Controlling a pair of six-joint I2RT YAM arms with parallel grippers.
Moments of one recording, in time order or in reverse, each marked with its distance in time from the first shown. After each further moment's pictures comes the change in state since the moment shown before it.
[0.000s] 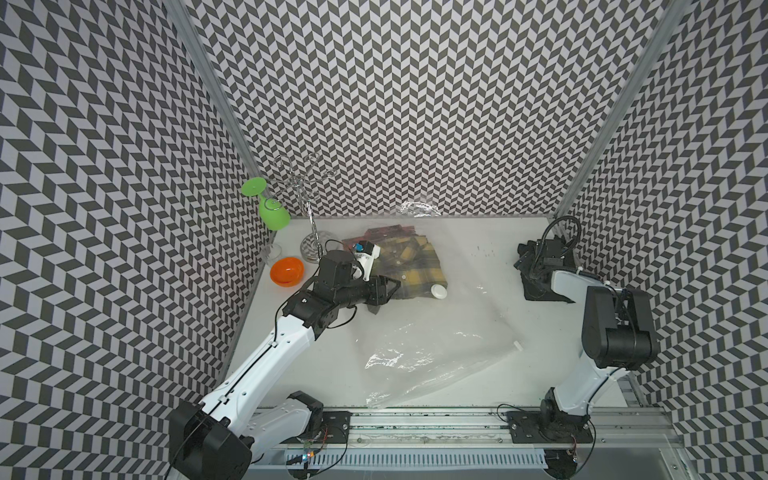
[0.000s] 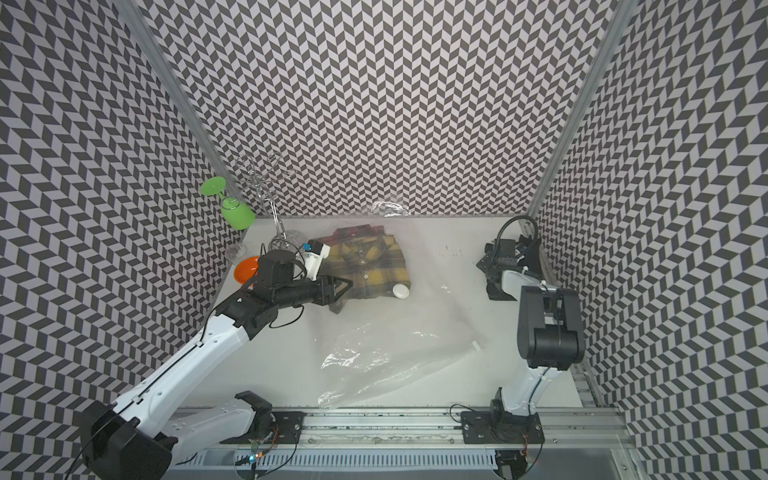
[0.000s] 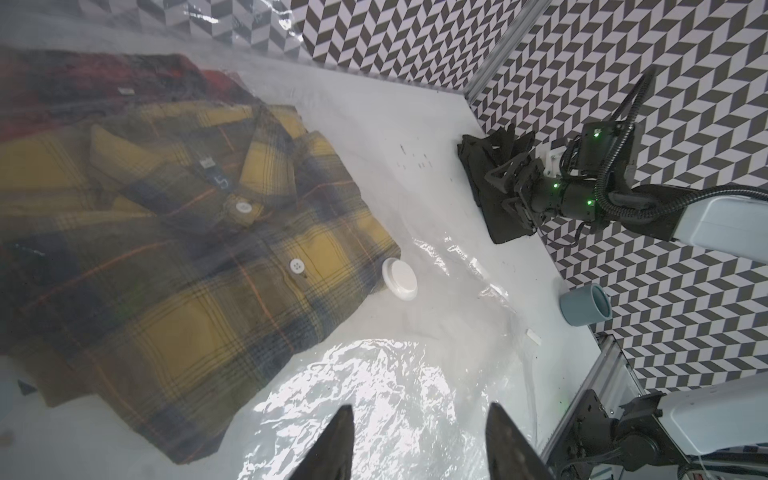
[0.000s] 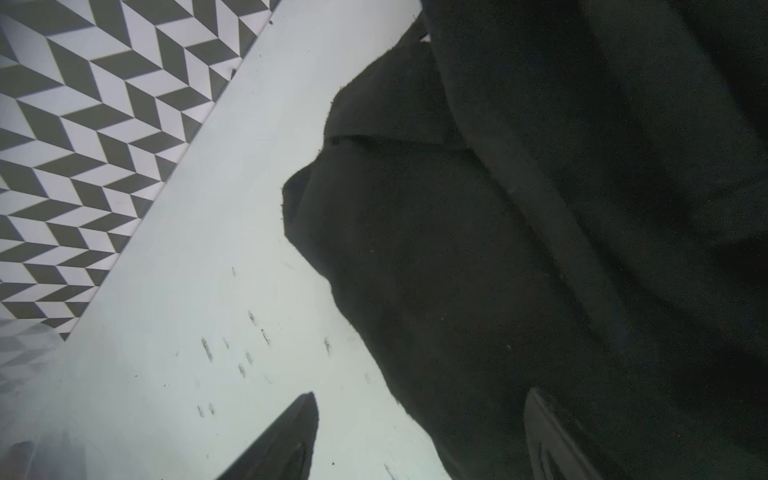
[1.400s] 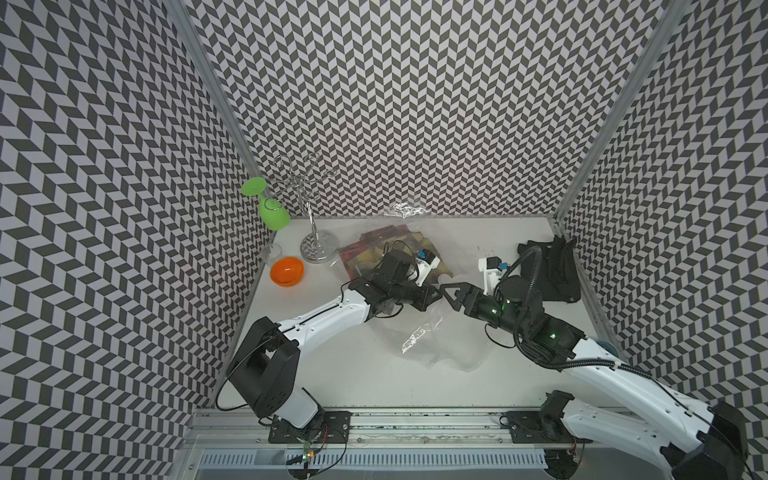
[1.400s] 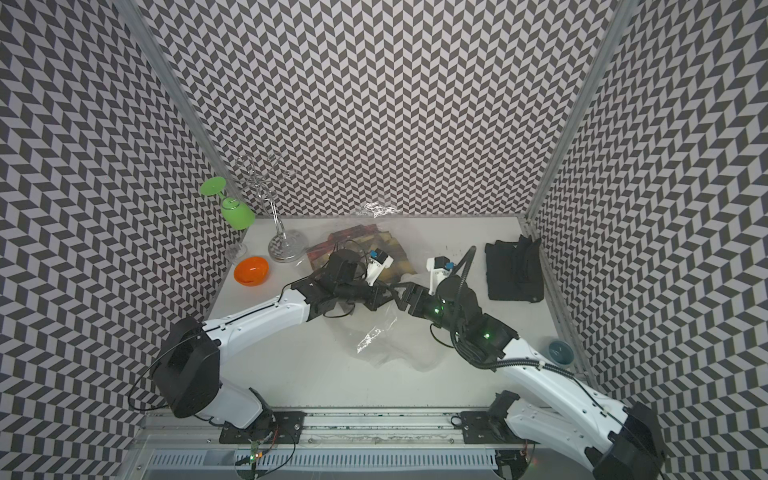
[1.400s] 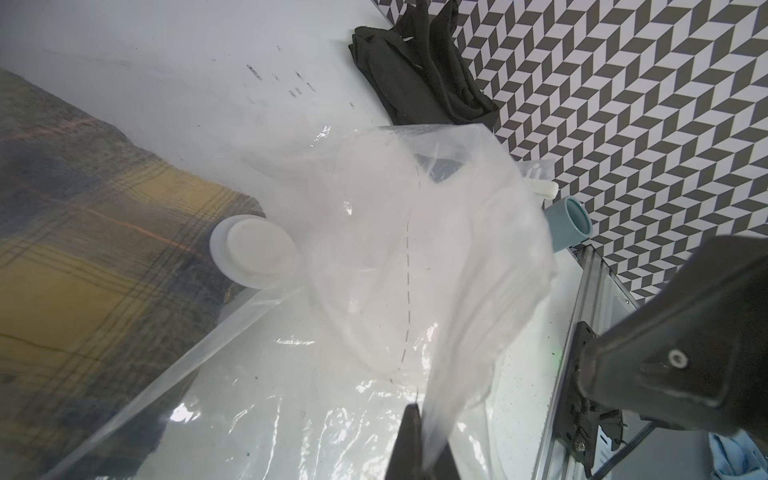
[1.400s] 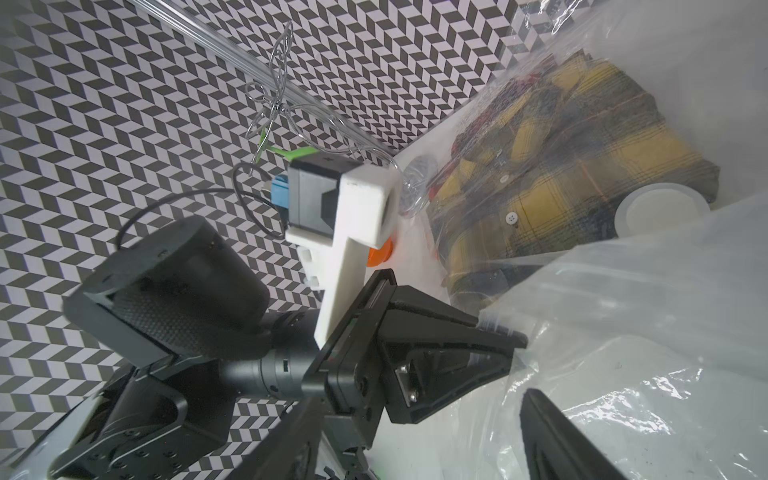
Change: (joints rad) left arm -0.247 0.437 0.096 0.263 0.070 0.098; right arm 0.830 -0.802 -0.271 -0.011 -0.174 0.198
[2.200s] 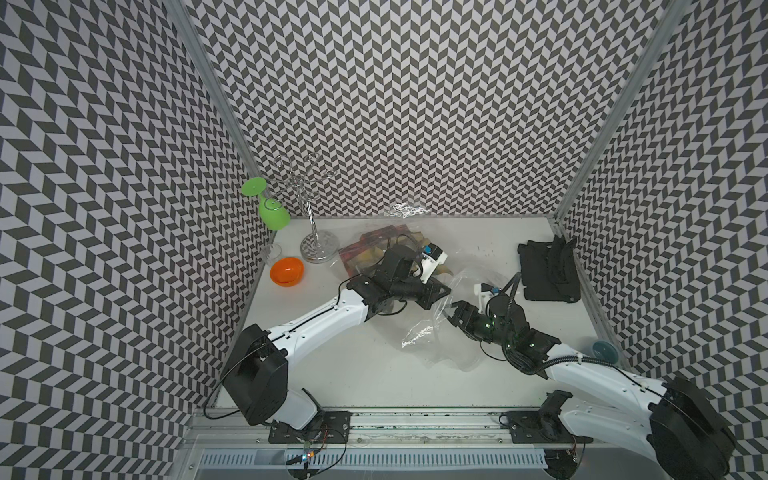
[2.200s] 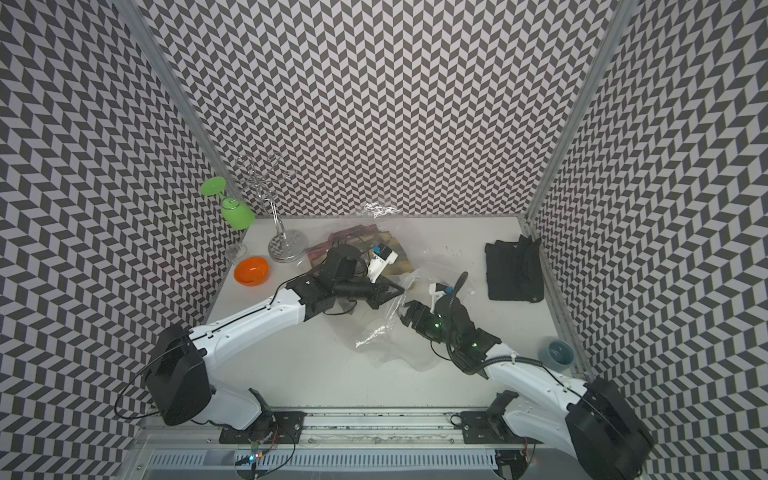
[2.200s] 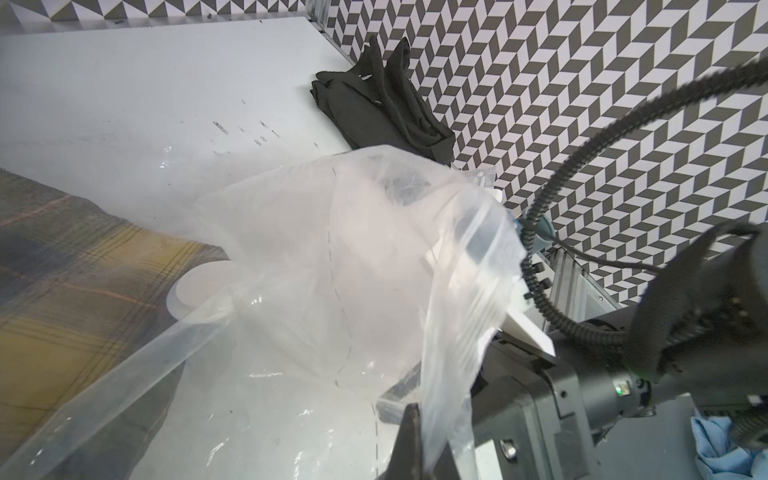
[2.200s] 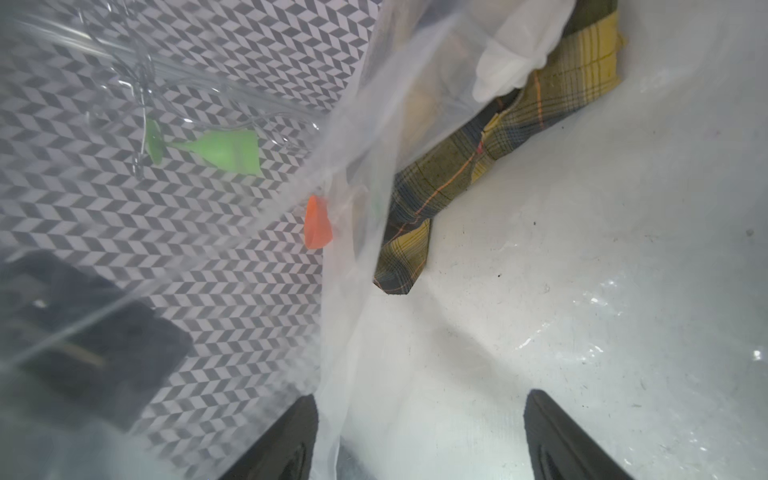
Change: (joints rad) left arm -0.042 -0.044 0.079 -0.052 -0.003 0.023; right arm -0.045 0.111 -0.280 0.259 -0.119 0.175
